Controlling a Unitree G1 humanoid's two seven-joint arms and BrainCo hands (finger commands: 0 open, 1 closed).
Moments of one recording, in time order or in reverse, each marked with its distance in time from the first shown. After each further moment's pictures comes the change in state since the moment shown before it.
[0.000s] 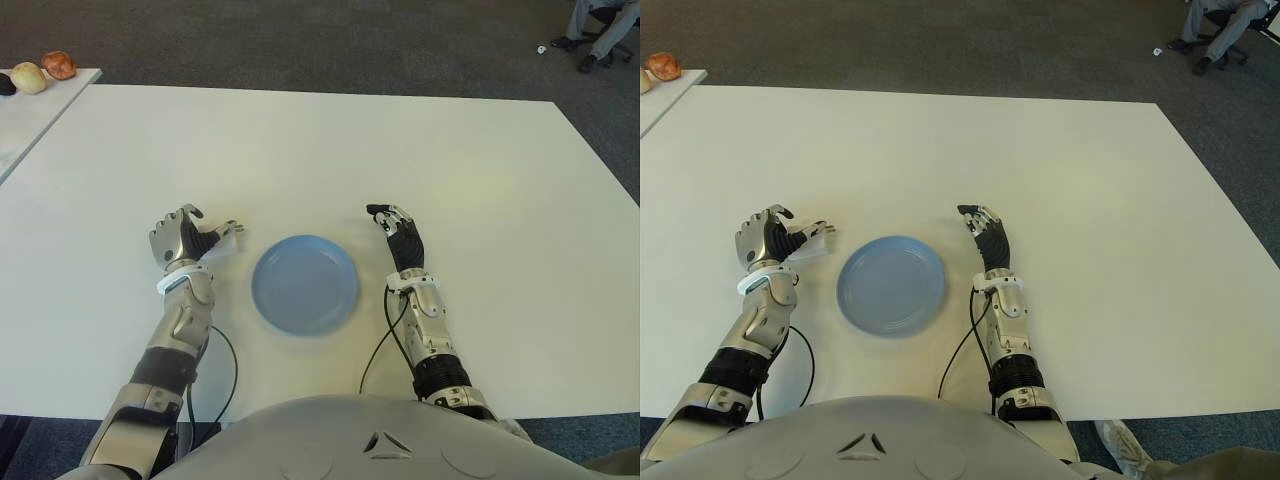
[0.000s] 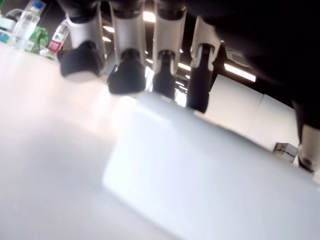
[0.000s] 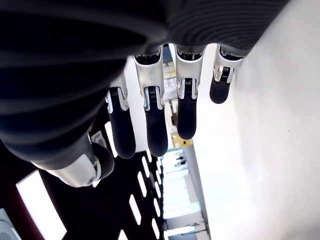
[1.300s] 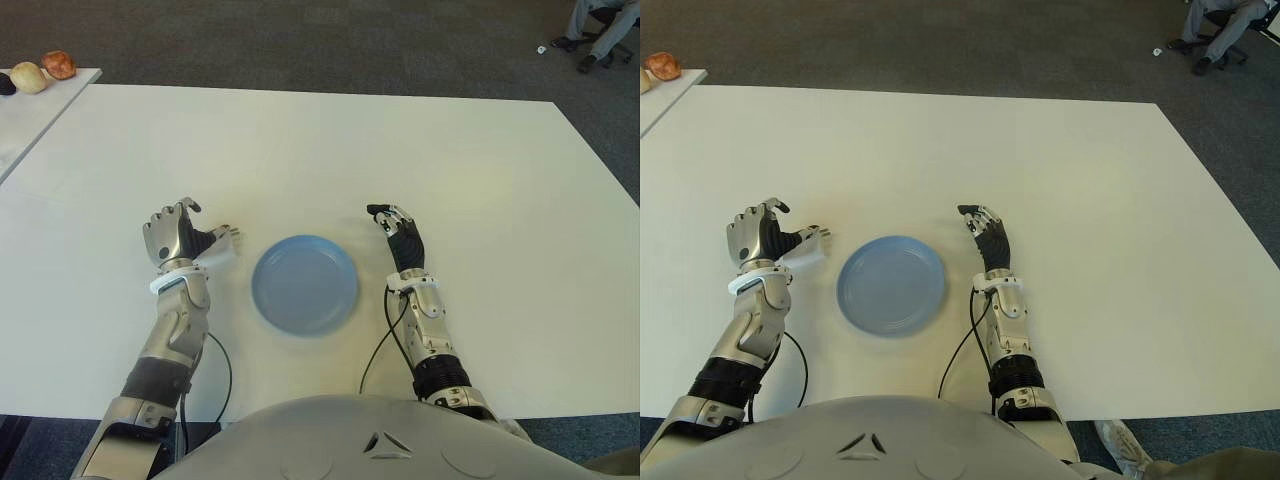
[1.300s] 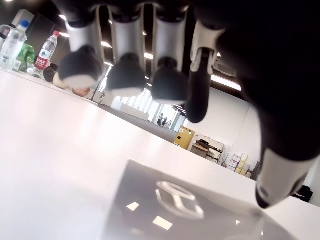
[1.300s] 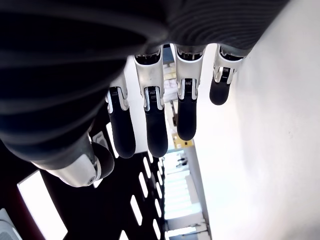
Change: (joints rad) left arm 0.052 0.025 -0.009 -0.138 0.113 0.038 -0.027; right arm 0.001 0.001 0.002 0.003 0.000 -0.012 -0.003
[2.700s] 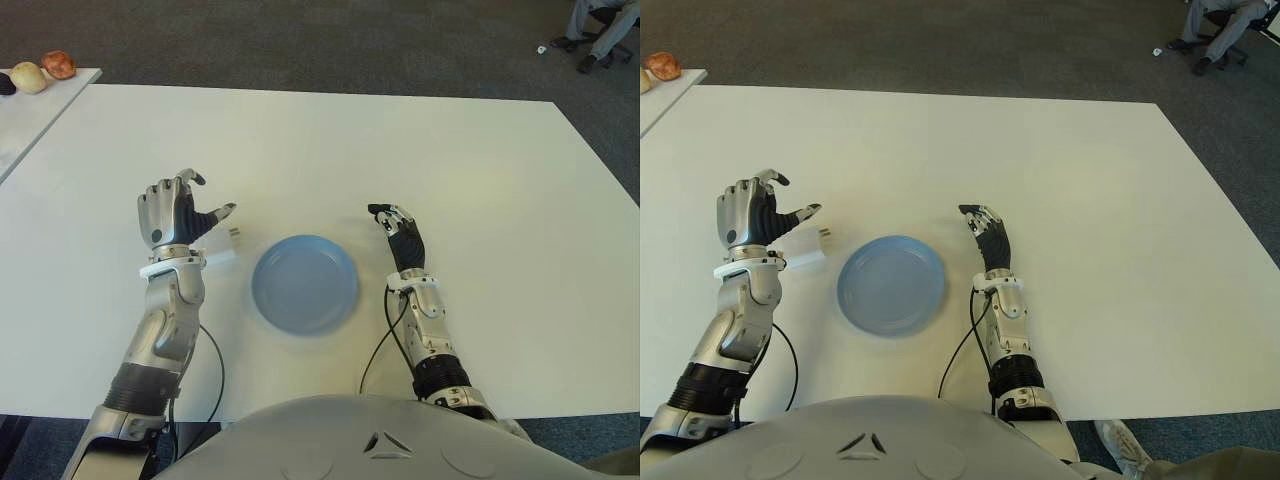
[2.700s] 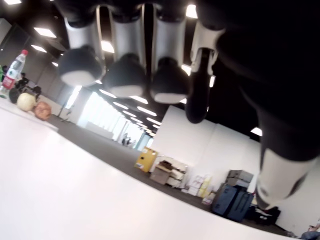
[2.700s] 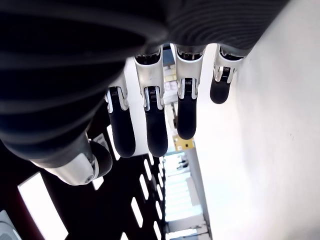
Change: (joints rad) left arm 0.034 0.051 0.037 -0.250 0.014 -0.117 -0.052; right arm -0.001 0.000 0.008 0.003 0.003 -0.004 -0.011
